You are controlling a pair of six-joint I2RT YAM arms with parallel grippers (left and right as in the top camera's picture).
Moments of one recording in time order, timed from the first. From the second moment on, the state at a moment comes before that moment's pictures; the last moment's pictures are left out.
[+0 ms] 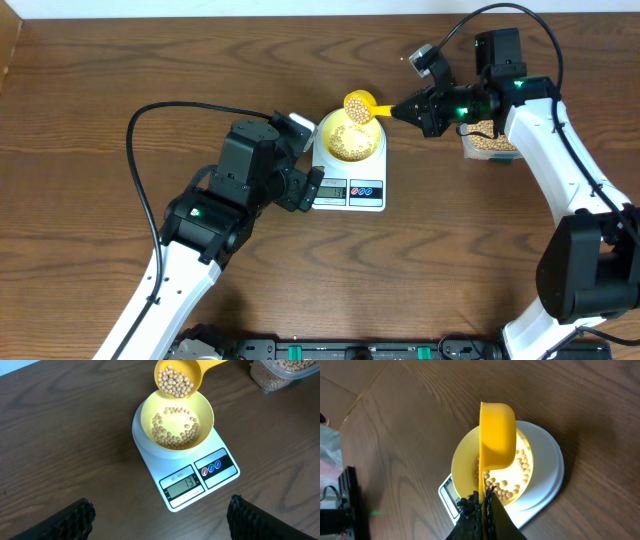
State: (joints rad) left arm -0.44 1.16 1.04 -0.66 0.08 0.06; right arm 0.13 1.83 1.46 -0.67 -0.85 -0.31
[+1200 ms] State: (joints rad) left arm -0.44 1.16 1.04 -0.66 0.08 0.06; right arm 0.14 1.83 1.46 -0.69 -0.85 -0.65
